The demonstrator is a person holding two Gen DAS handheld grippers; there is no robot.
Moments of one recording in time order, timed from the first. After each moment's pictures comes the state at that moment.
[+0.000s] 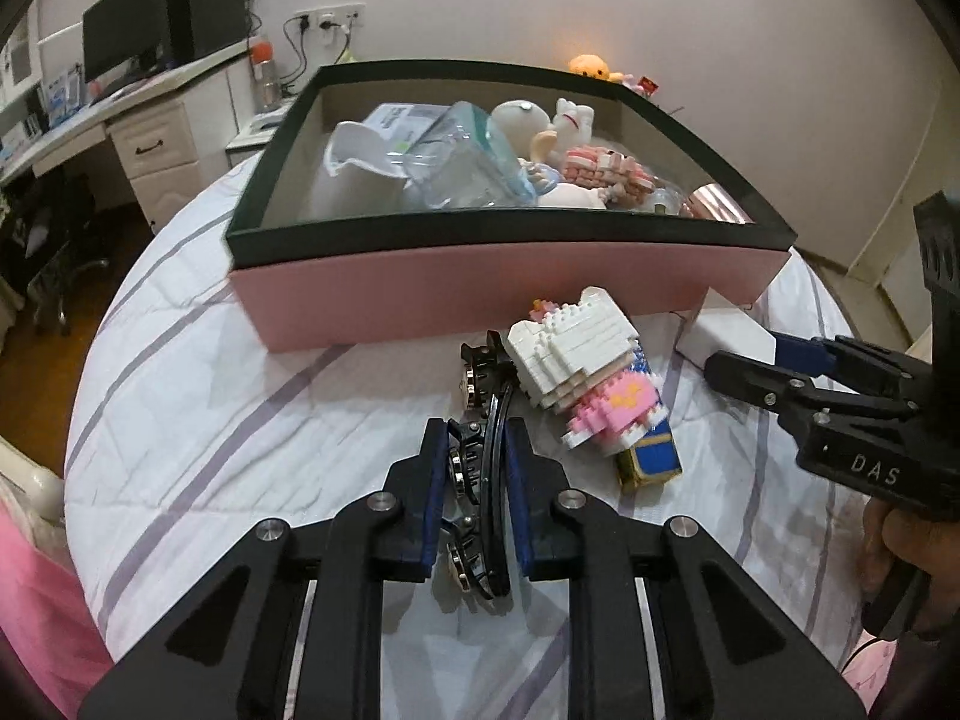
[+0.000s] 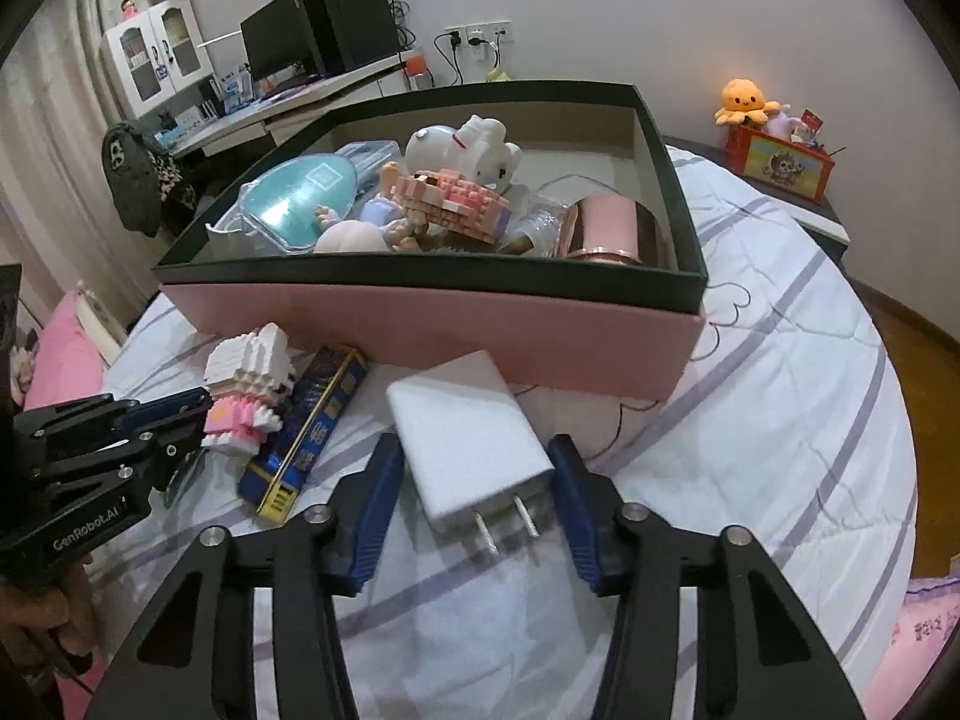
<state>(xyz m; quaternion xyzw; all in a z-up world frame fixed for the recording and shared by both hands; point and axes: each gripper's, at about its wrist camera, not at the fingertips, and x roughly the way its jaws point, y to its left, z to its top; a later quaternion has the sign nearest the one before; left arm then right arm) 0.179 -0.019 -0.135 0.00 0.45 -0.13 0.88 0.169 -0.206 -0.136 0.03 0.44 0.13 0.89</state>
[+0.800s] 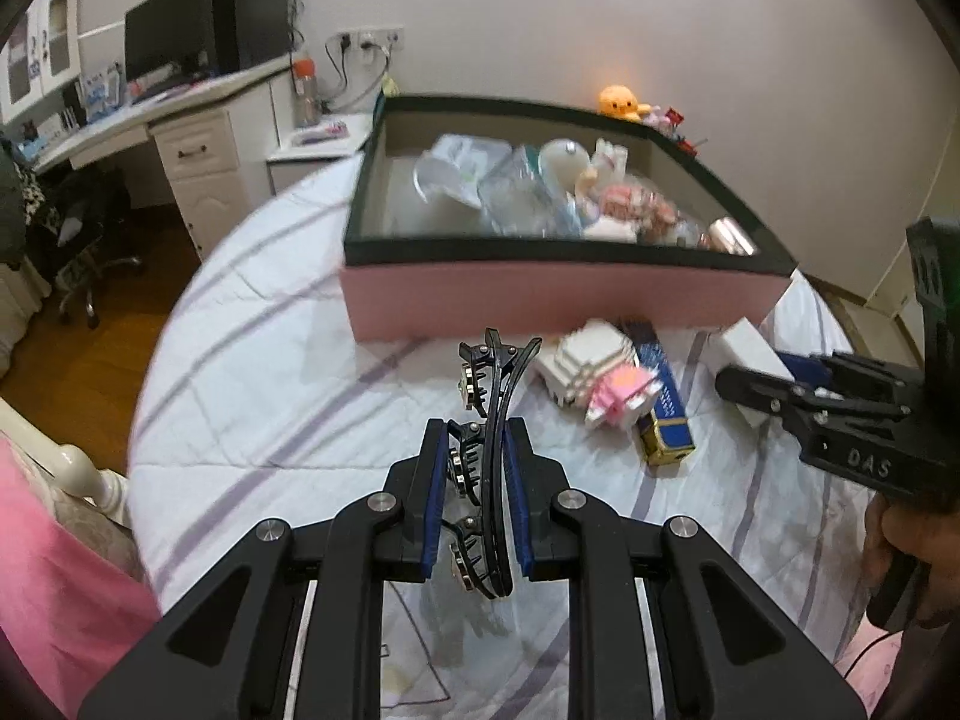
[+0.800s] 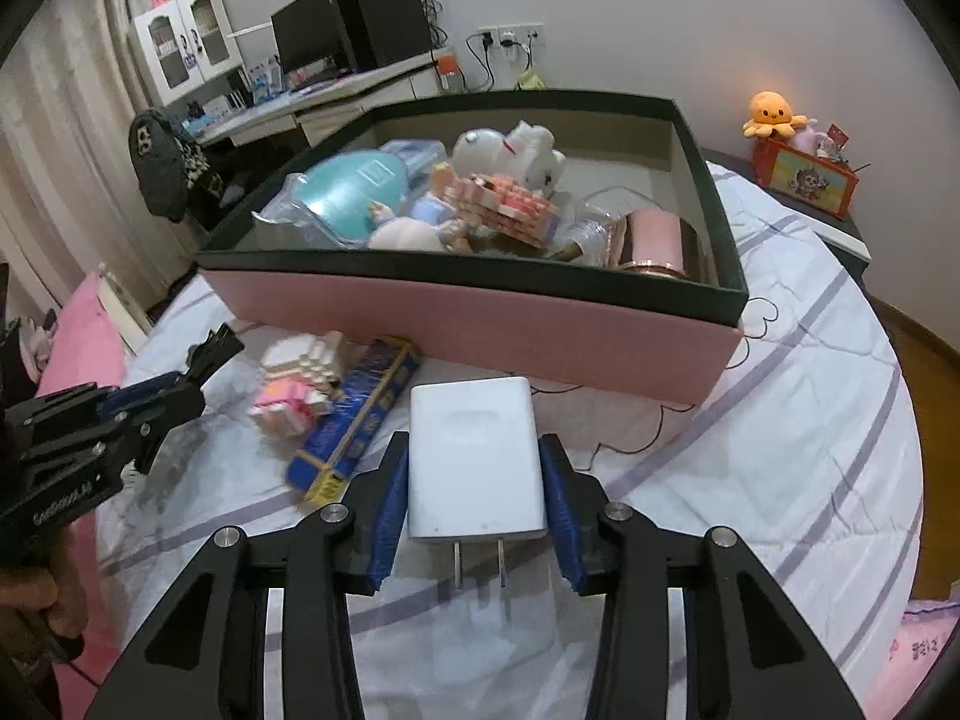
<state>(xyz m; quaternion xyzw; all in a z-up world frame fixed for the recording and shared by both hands) 0.153 0.009 -0.111 -0.01 0.42 -0.10 0.90 0.161 -0.192 -0.128 0.02 0.43 0.17 0.88</state>
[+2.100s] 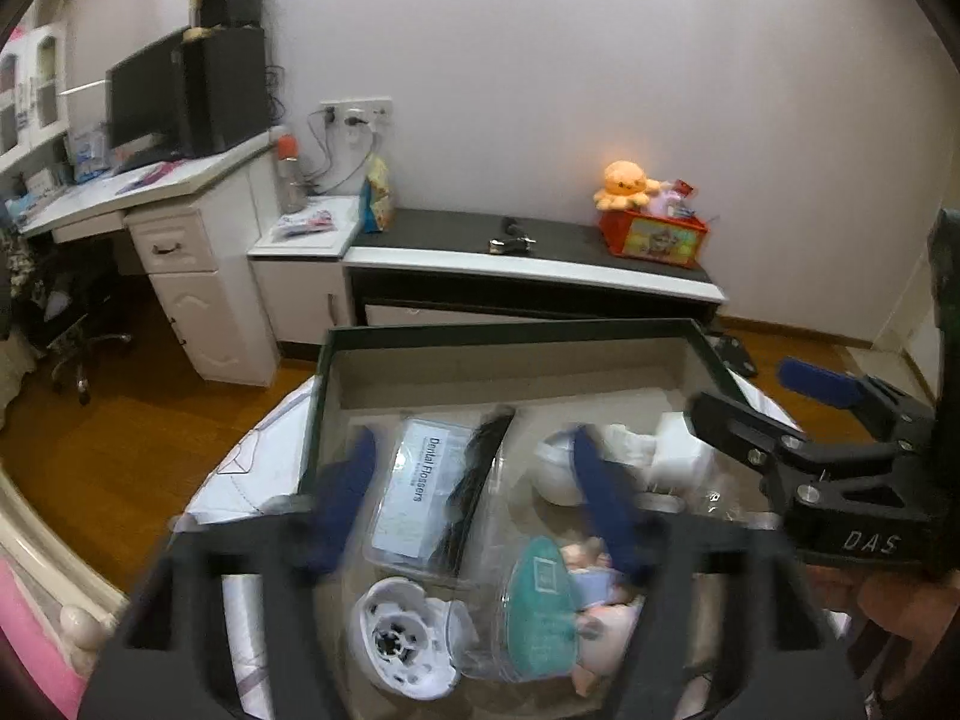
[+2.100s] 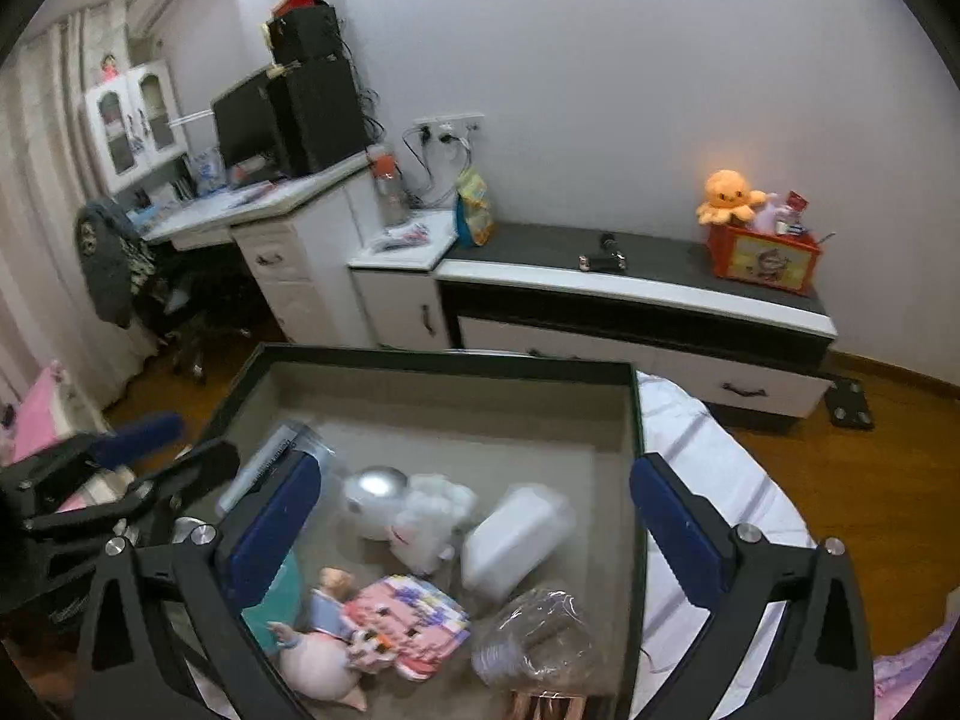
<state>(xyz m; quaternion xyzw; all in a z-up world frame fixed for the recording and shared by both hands) 0.324 -0.036 -0.045 -0.01 0.36 -0.08 0.93 0.305 -0.203 -0.050 0.04 0.36 0.09 0.93</state>
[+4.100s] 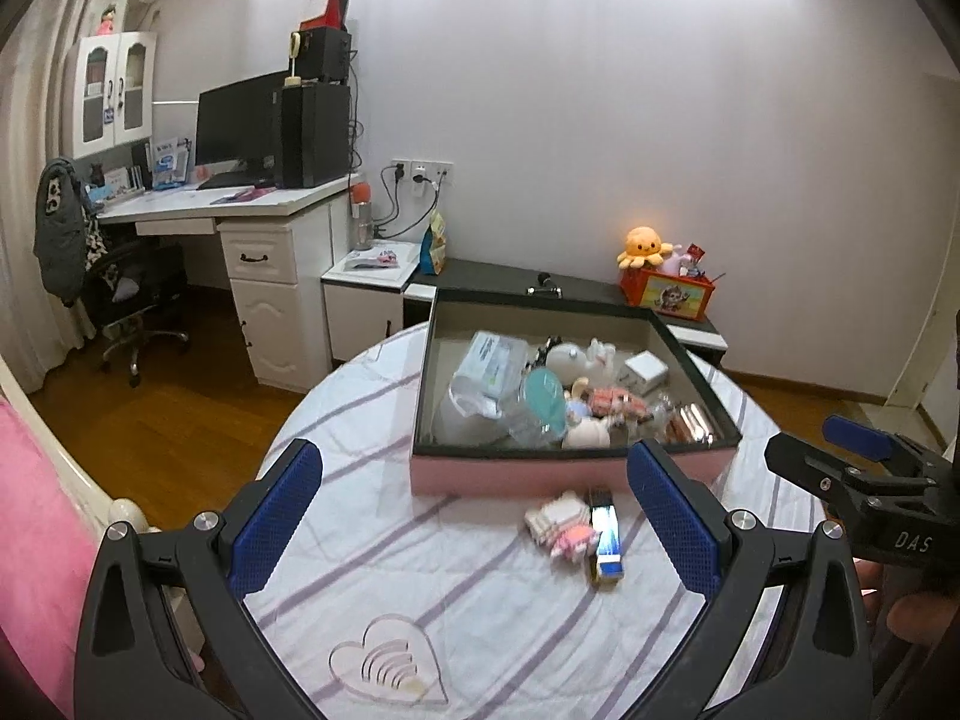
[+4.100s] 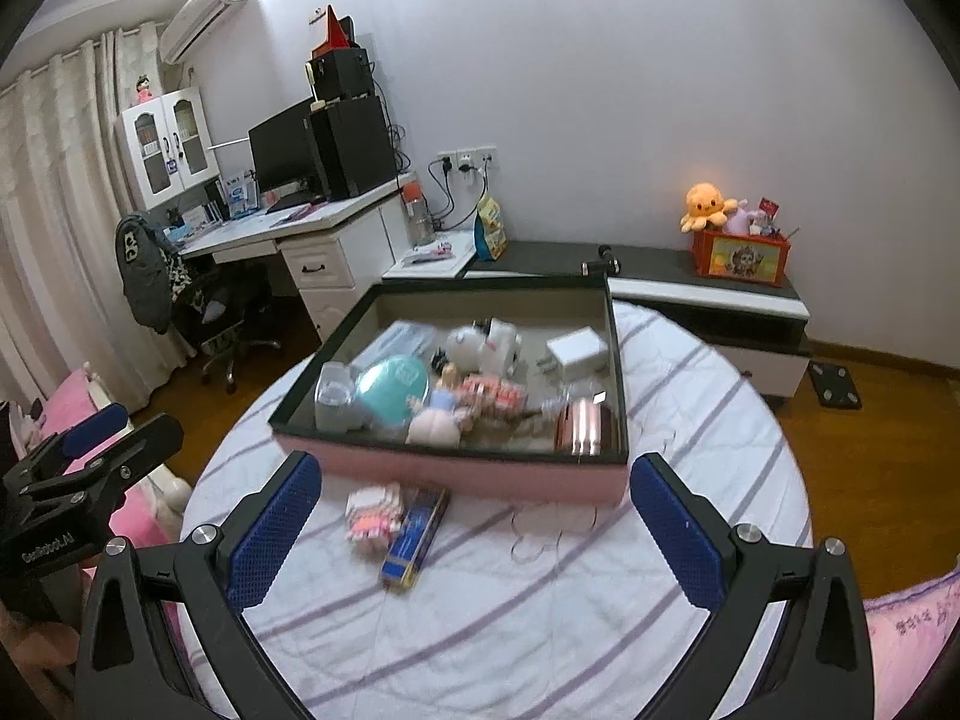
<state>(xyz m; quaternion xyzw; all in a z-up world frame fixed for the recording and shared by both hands) 0.114 0.012 -0.013 -0.04 0.29 -0.04 0.96 0.113 -0.197 -0.027 0.05 0.32 0.11 0.94</state>
